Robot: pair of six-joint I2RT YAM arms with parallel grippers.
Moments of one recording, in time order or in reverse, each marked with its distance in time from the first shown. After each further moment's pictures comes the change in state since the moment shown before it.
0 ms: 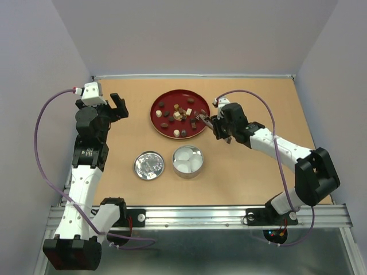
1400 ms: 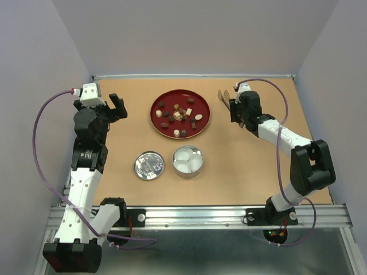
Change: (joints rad) left arm 0.000 -0.025 0.002 -0.005 -0.010 0.015; right arm -0.241 0.109 0.043 0.196 0.062 -0.046
